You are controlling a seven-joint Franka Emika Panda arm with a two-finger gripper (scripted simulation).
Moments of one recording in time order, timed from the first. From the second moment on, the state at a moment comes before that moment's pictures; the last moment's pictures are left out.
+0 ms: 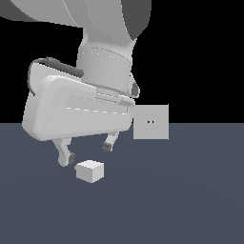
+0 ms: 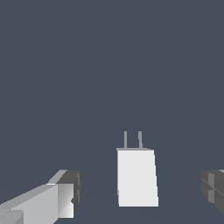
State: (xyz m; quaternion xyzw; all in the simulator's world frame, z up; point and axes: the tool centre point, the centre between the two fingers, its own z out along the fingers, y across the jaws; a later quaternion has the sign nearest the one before) arm -0.078 0.057 0.046 -0.87 -0.47 -0.10 0.05
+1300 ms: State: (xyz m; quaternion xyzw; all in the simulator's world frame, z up) arm -0.077 0.056 0.013 -0.88 -0.47 -0.10 0.05
